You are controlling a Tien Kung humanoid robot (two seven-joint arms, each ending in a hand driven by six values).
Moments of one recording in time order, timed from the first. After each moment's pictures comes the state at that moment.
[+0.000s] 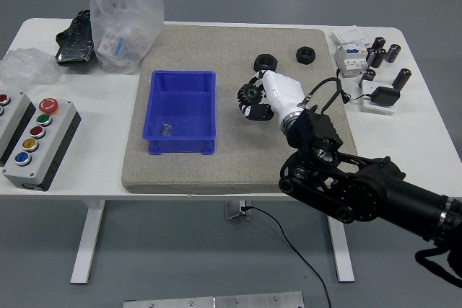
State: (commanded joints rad) left arm -0.02 0.07 -1.70 -0.18 1.90 0.16 0.23; right arm 0.83 -0.11 0.37 1.14 -1.63 -0.50 -0.58
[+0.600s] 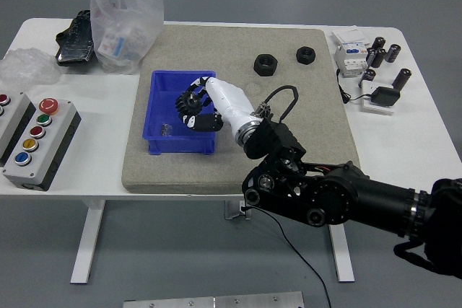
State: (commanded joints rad) left arm -0.03 0.08 -1.70 -0.18 1.90 0.15 0.24; right arm 0.89 -0.02 0.26 1.14 -1.48 -0.52 -0.47
